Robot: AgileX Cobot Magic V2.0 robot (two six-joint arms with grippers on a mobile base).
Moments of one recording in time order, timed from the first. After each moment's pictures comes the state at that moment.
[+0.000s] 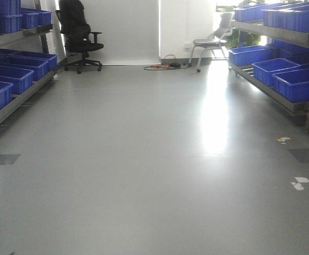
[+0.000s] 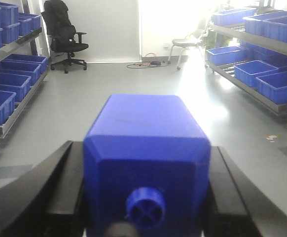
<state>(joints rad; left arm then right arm) -0.10 0.33 -0.50 -0.05 0.29 0.07 0.05 0.30 -0.35 -0.02 0.18 0.00</state>
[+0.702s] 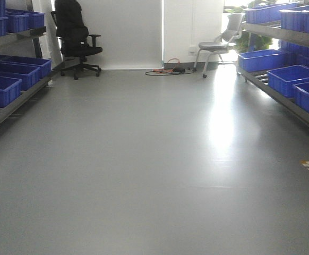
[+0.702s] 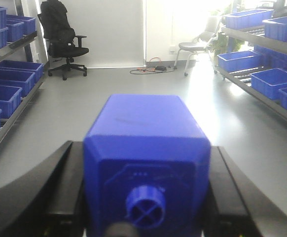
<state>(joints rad) -0.10 0.33 -0.50 -0.05 0.29 0.07 0.05 0.30 -0.35 -0.02 0.18 0.00</state>
